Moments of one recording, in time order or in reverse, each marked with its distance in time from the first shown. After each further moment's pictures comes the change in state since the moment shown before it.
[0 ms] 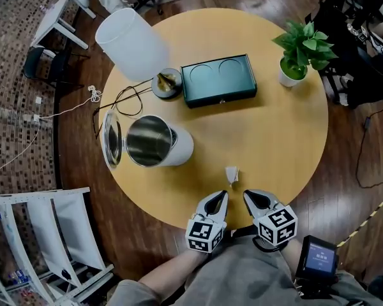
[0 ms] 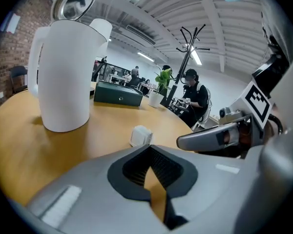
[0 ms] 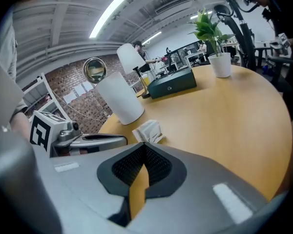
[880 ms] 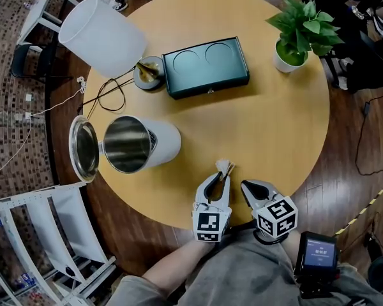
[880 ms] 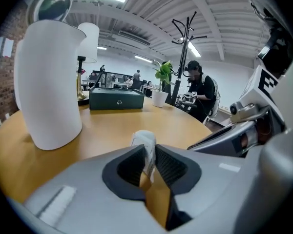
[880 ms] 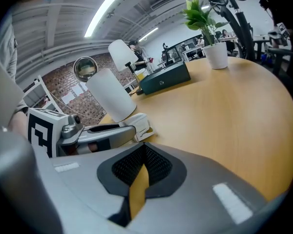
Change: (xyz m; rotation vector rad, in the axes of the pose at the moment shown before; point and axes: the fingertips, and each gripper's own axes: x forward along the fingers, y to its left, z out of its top) left arm 0.056 0.014 0.009 0.137 -0.030 0.129; right arm 0.020 -0.038 -0.010 0.040 0.038 0.013
